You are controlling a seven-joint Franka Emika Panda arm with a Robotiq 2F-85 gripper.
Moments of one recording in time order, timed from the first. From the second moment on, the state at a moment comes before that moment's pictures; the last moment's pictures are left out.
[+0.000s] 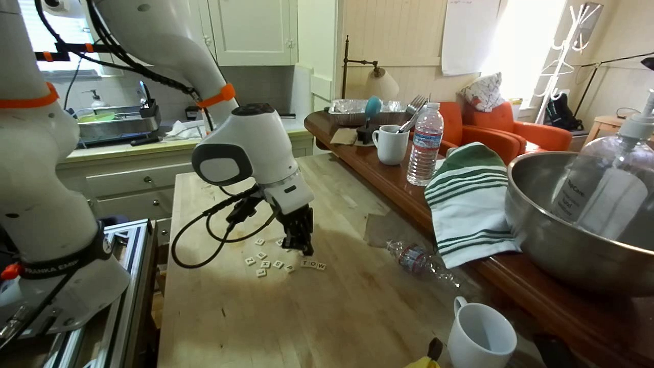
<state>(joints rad) -0.10 0.09 -0.14 -2.72 0.21 3.10 0.23</state>
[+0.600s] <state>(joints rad) -0.09 0.09 -0.12 -2.72 0.21 3.05 0.20</state>
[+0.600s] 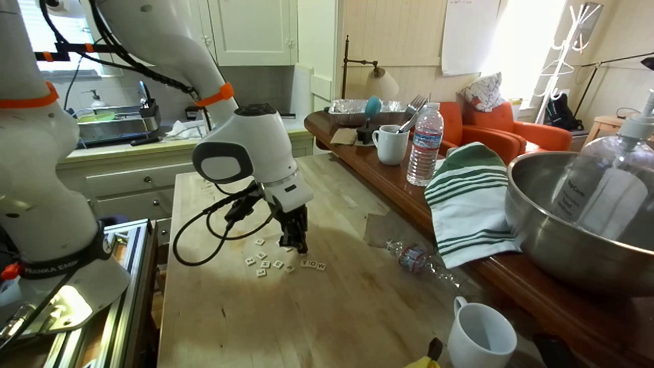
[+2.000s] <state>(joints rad) -0.10 0.11 -0.18 -2.65 0.13 2.87 0.17</state>
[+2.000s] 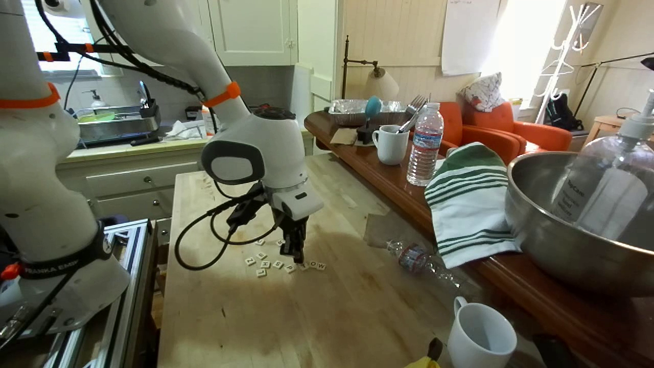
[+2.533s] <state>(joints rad) -0.10 0.10 -0.20 -2.64 0.02 2.77 0.20</state>
